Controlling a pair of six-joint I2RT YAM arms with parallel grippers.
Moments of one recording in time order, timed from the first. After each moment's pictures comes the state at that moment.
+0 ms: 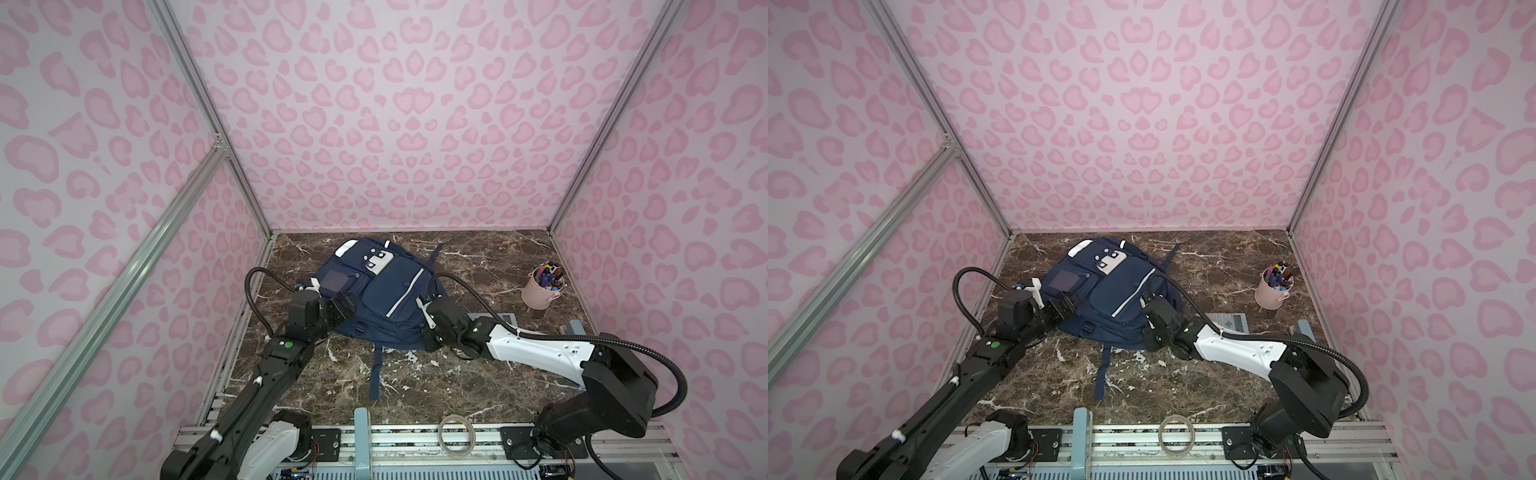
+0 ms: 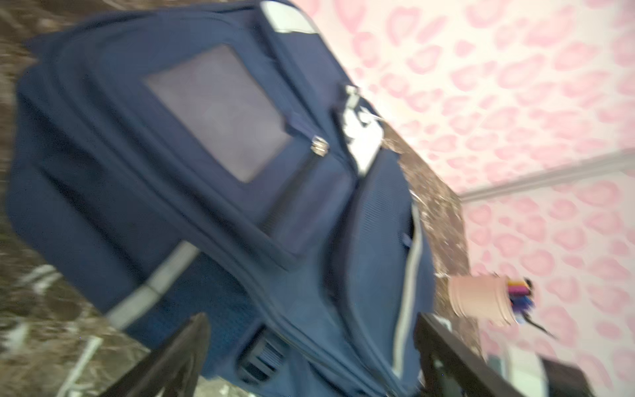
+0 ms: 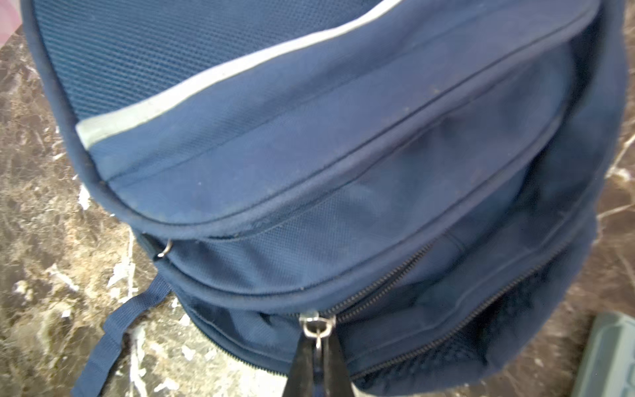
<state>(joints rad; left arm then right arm) -0.34 0.89 0.58 -0.20 0.11 -0.82 0.86 1.52 0.88 -0.27 0.08 0.38</state>
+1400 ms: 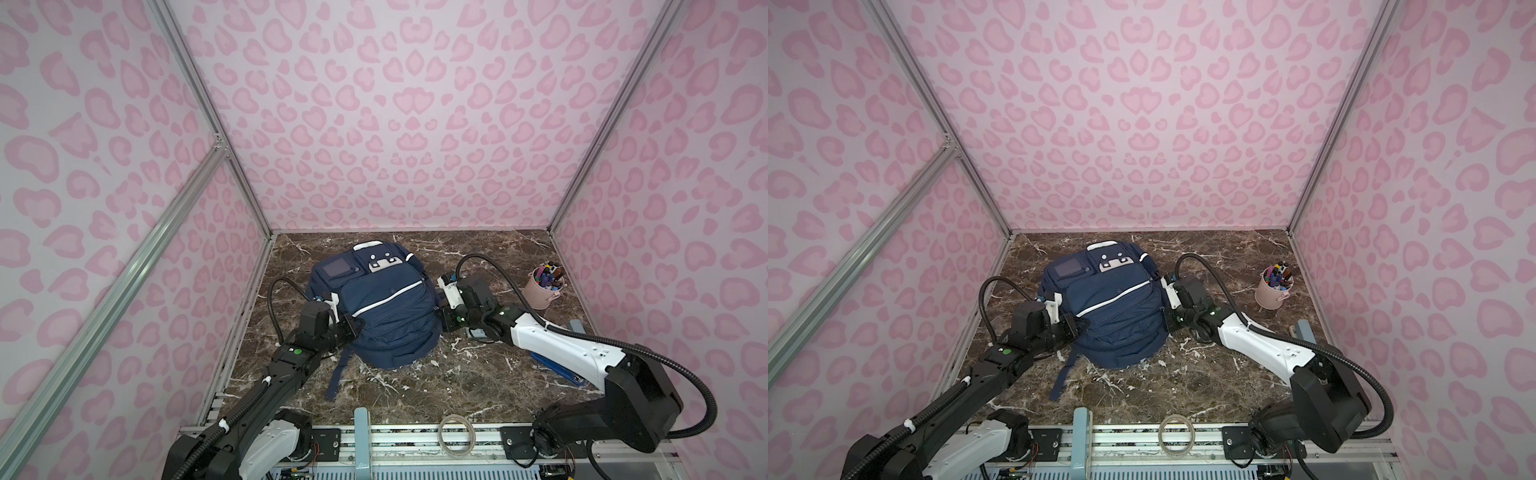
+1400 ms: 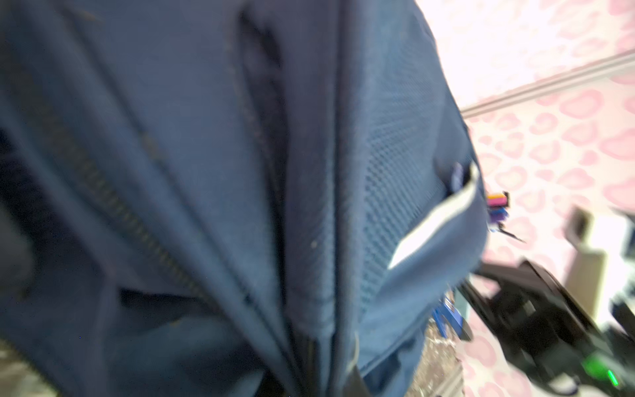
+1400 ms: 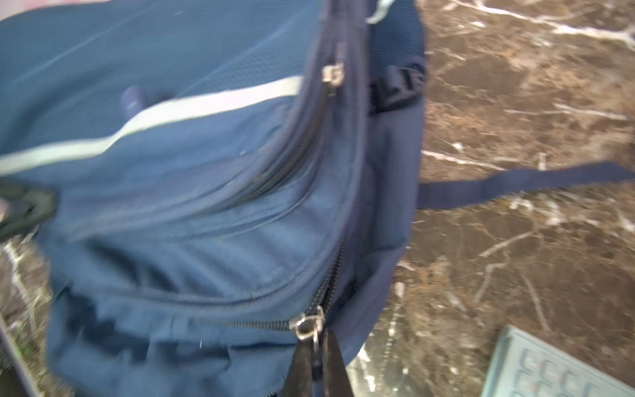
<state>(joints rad) -0.27 1.01 0.52 -0.18 0.30 -0.78 0.66 1.39 0.87 -0.30 -0.09 0.28</state>
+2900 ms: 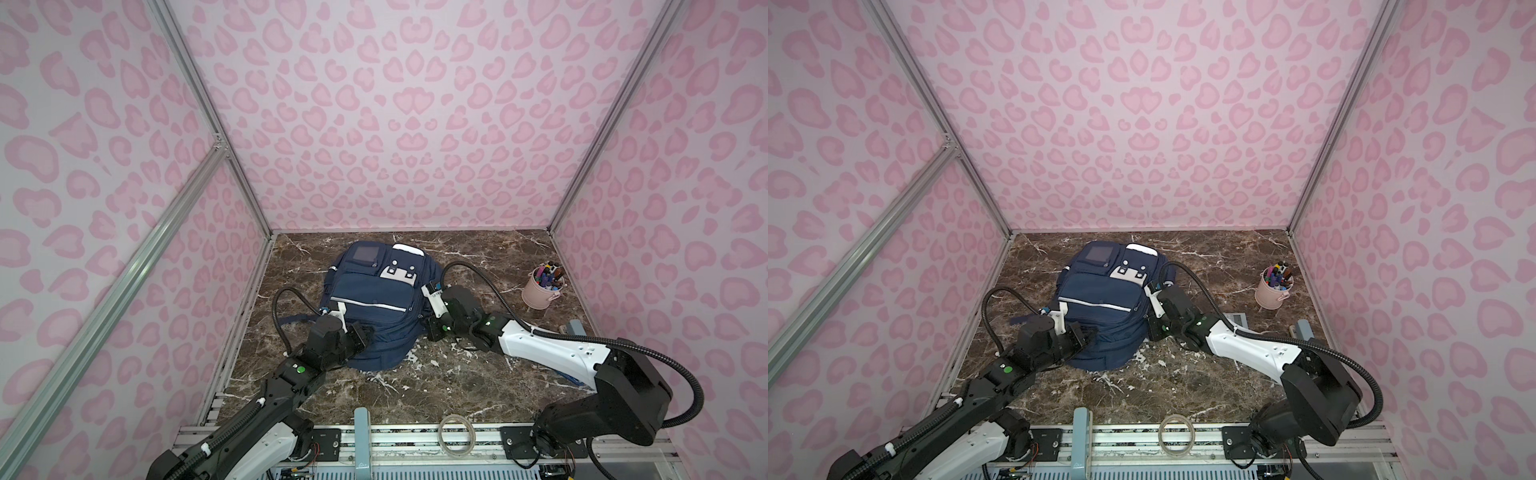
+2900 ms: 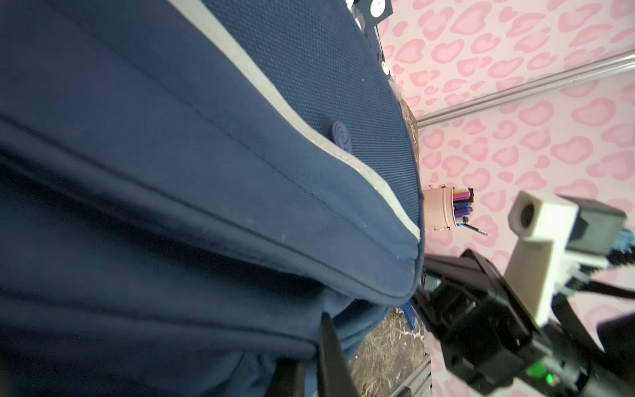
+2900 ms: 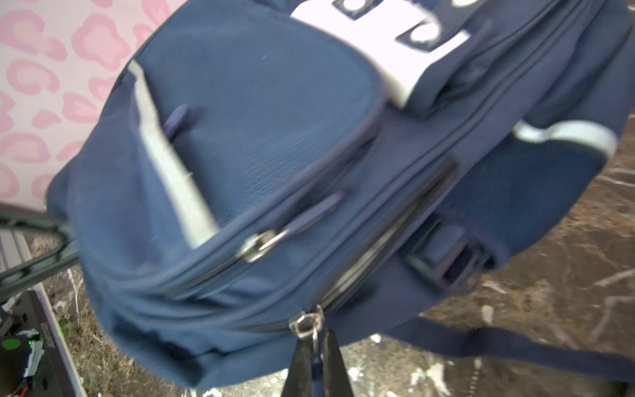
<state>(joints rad) -0.51 0.82 0.42 -0.14 0.17 -1.01 0.70 1.46 0.87 -0.18 -0.12 0.33</state>
